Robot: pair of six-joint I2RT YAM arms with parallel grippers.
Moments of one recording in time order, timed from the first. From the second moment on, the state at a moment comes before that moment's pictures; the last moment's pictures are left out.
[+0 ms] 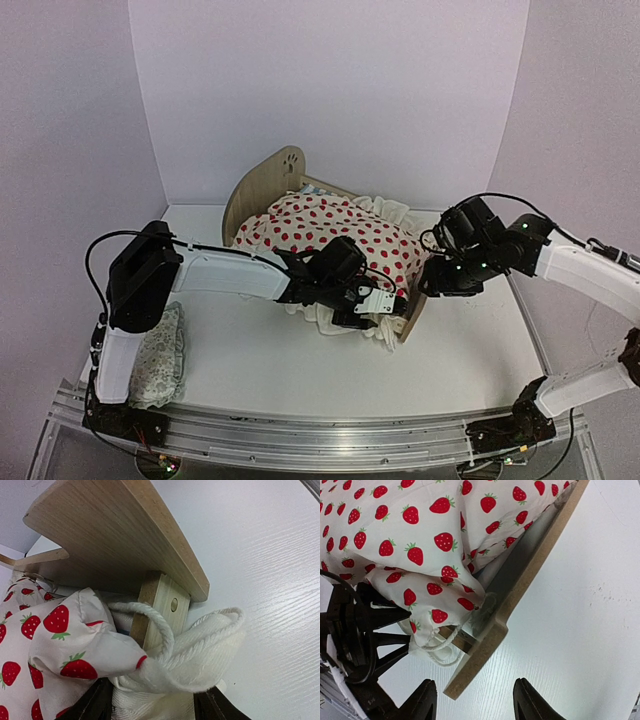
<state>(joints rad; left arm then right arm) -1.08 2.16 1.61 -0.18 0.18 0.86 0.69 1.27 1.11 -0.87 0.12 0.55</state>
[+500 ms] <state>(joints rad) -1.09 2.20 1.57 -0.08 0.10 0.94 0.69 1.17 1.07 -0.94 0.16 0.59</state>
